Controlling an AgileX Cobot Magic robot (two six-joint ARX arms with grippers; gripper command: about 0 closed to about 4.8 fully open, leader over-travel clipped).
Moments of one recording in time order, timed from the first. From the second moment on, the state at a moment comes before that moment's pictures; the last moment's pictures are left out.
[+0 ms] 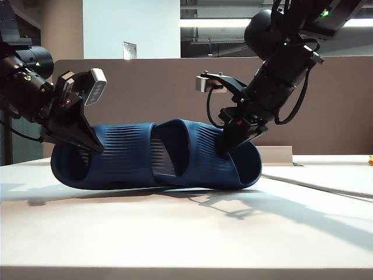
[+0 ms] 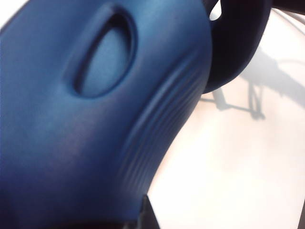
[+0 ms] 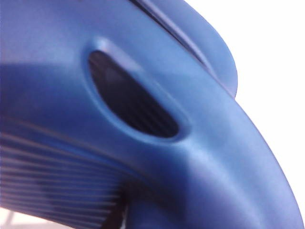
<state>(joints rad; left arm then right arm) -0.11 1.76 1.20 -0.61 0.84 0.48 0.47 1.77 1.18 -0.19 -0.25 -0.42</state>
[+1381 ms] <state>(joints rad) -0.10 1.76 1.20 -0.60 0.86 0.45 0.46 1.72 1.17 -0.17 -0.27 -0.26</state>
